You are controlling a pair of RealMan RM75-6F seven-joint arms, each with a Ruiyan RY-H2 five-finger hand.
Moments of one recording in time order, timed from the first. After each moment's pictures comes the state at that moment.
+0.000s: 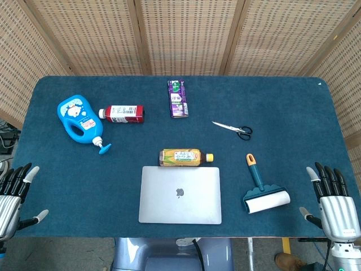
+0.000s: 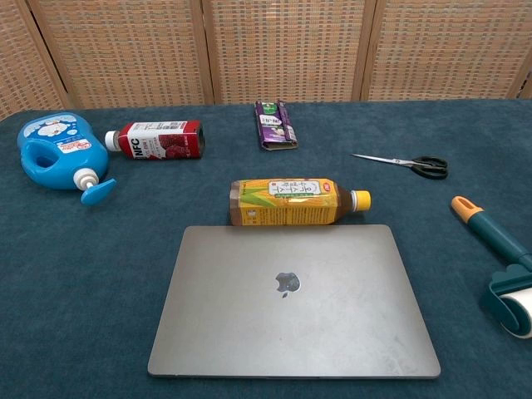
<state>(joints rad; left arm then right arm) 0.00 -1.06 0.04 -1.80 1.66 1.59 0.13 0.00 -1.11 0.05 -1.75 -1.64 1.63 -0.22</state>
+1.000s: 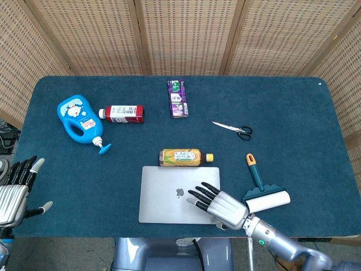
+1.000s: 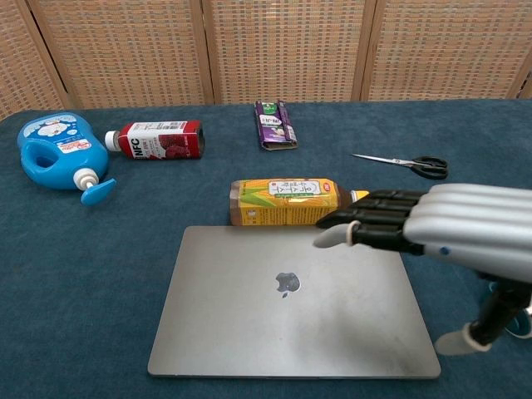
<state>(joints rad) -0.07 -1.08 -0.02 -1.82 1.52 1.47 0.18 0.54 -1.31 0.02 -1.72 -1.90 0.91 -0.14</state>
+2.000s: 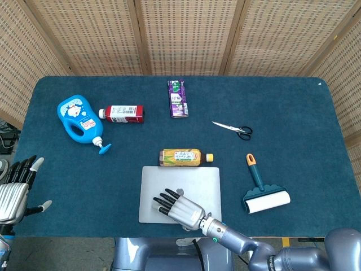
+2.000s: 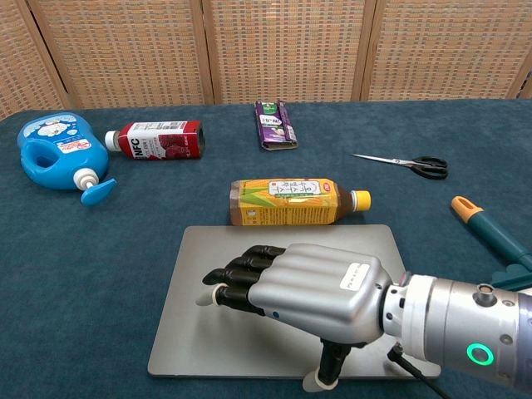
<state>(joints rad) -0.08 -1.09 -0.02 -1.80 1.47 1.44 0.20 0.68 -1.69 0.06 -1.58 -1.61 0.78 -0.44</state>
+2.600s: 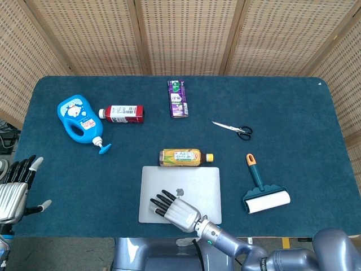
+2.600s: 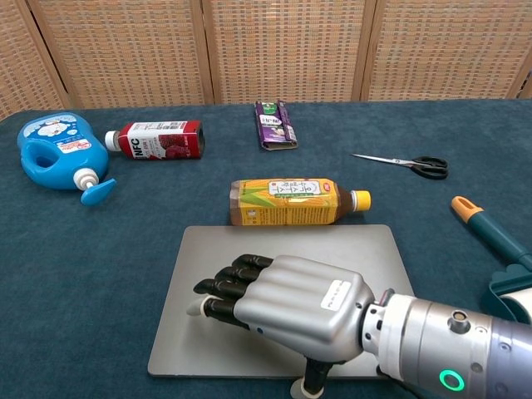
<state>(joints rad) -0.09 -1.08 -0.02 -1.80 1.47 1.44 0.18 0.69 -1.77 0.03 -1.53 -1.55 0.83 -0.56</state>
